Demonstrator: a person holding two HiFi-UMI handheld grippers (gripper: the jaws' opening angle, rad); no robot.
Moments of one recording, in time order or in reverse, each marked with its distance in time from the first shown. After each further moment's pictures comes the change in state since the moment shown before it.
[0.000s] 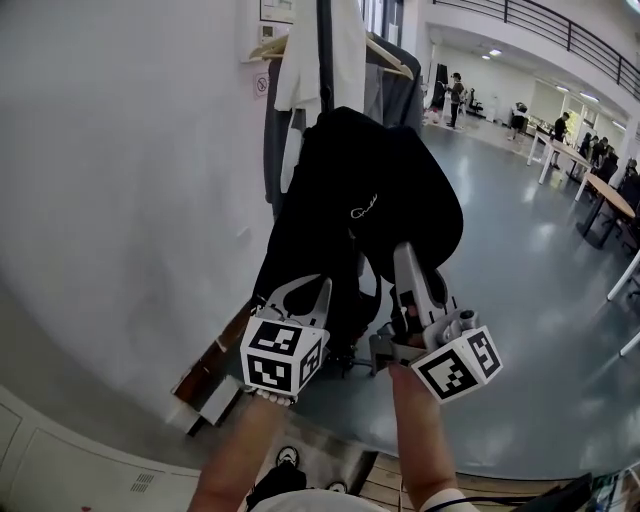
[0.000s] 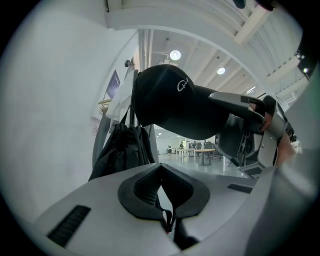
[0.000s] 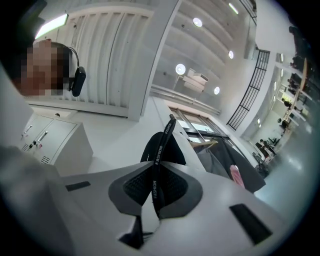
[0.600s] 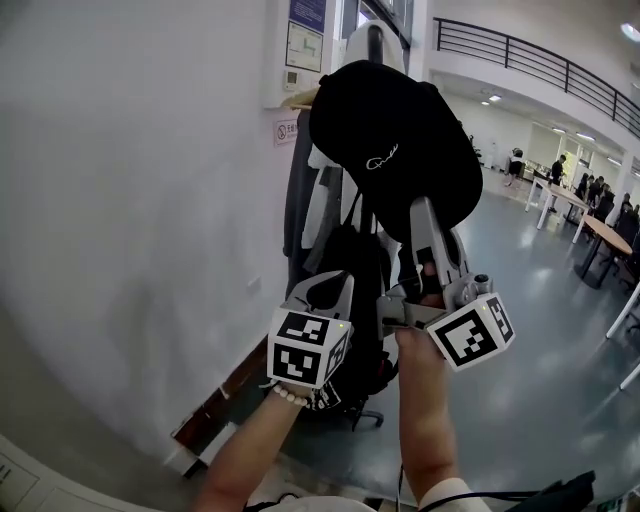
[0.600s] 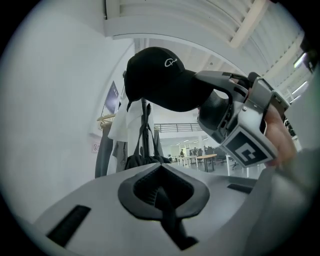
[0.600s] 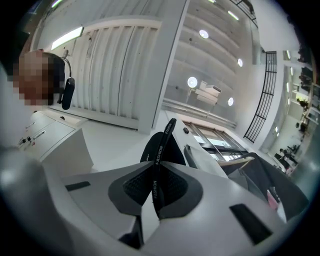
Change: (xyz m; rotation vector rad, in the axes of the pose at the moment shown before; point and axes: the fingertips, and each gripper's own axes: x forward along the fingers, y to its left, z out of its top) left arm 0.041 0.077 0.086 0.073 -0.110 -0.017; right arm 0.147 0.028 0.044 -0.055 -0.201 0.158
